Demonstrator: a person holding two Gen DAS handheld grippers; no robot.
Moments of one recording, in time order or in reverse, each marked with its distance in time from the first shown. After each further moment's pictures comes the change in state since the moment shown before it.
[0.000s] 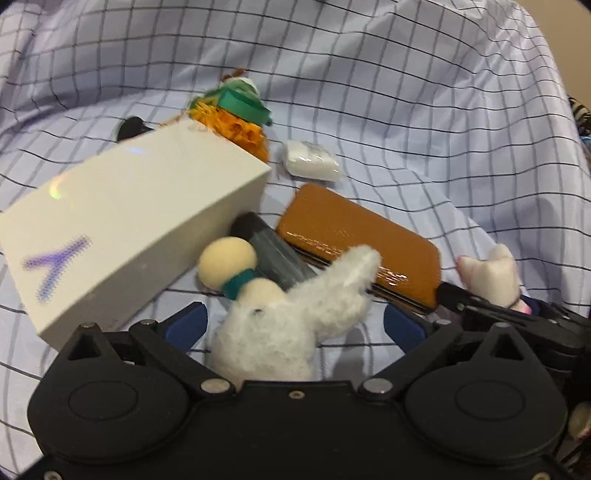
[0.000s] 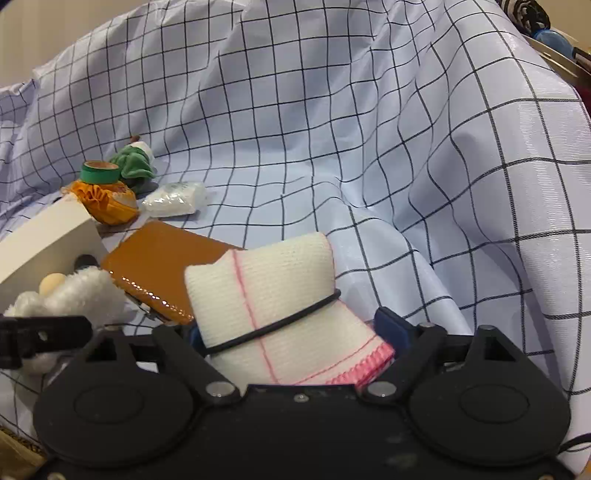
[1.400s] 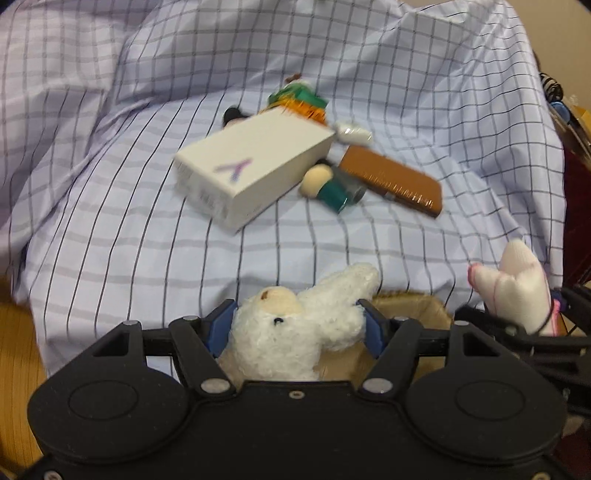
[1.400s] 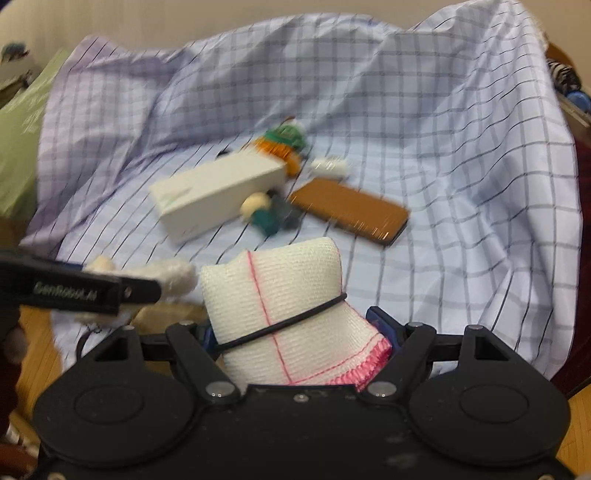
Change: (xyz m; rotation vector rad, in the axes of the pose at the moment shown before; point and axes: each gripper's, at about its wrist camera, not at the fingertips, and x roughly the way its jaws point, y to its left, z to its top) left arm -0.142 0.030 -0.072 0.034 0.036 0.149; right arm -0.178 0.071 -0.073 -0.177 0.061 0.219
